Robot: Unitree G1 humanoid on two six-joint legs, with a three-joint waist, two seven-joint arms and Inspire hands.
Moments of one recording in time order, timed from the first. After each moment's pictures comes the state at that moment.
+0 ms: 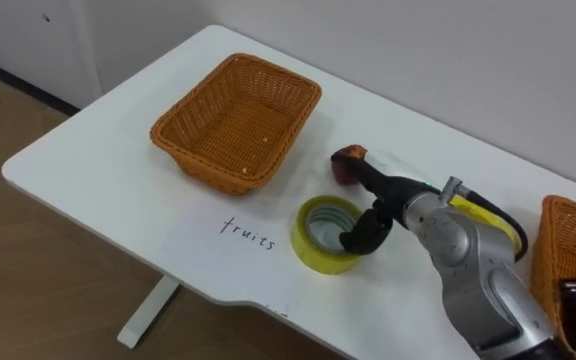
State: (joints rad) left arm 0.19 0.26 0.11 0.96 0.13 0.27 0.23; right arm -0.22 -0.30 0.37 -0.05 -0.79 0.46 0.53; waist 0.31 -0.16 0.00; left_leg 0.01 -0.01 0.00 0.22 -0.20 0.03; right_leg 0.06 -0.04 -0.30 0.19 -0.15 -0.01
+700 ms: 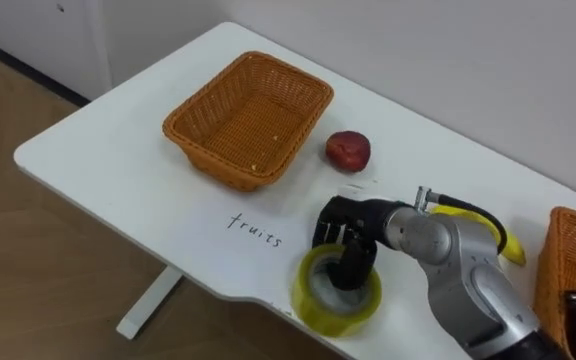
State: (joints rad) left arm 0.17 0.27 0.12 1.00 0.13 0.28 0.23; right arm -0.26 -0.30 0.43 -0.02 -0.80 0.48 0.78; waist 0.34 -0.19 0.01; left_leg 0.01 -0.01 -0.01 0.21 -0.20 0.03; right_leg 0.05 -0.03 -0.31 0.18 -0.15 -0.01
